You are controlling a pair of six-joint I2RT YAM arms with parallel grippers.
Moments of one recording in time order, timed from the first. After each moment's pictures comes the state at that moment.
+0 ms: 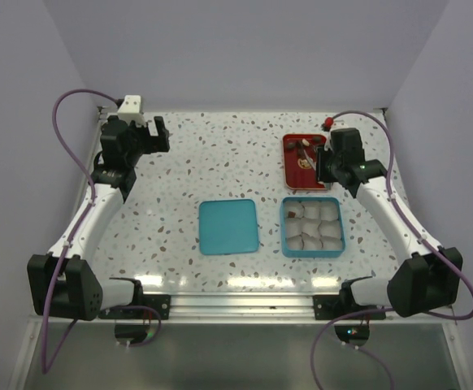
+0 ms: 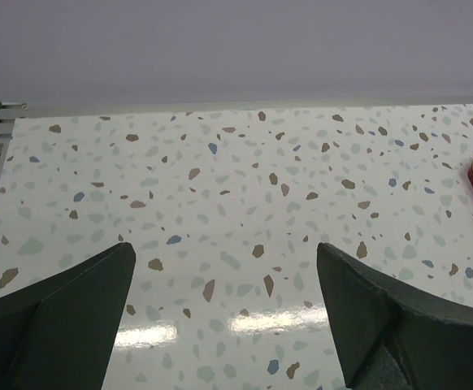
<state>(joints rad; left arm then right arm) -0.09 1.28 1.03 0.02 0.01 -0.08 0.23 1.32 1.15 -0.61 0.12 0.14</state>
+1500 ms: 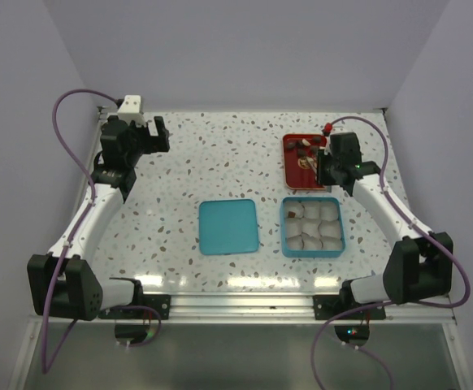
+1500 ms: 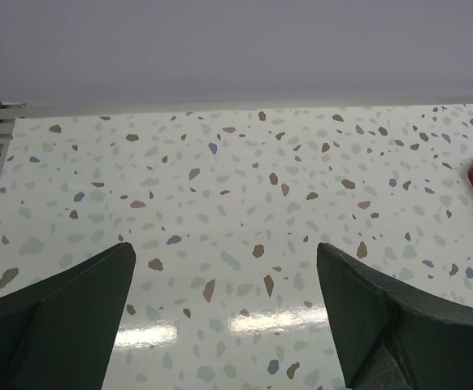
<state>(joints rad) -0.09 1.28 1.03 0.02 0.01 -0.08 0.19 1.40 1.08 -0.51 0.12 0.11</state>
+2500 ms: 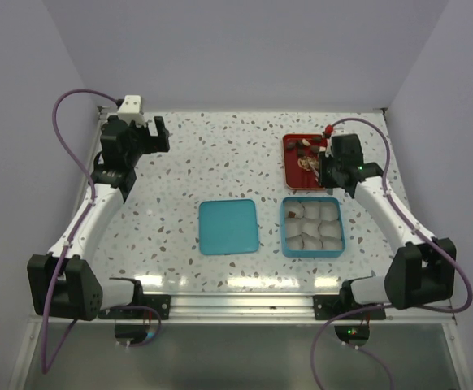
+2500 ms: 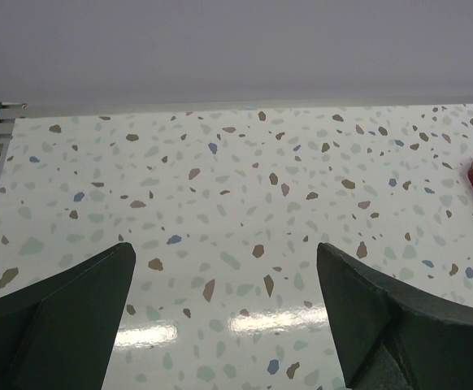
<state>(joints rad) -0.09 1.28 1.03 0.02 0.01 -0.08 0.19 1.38 1.08 -0.55 0.10 0.11</state>
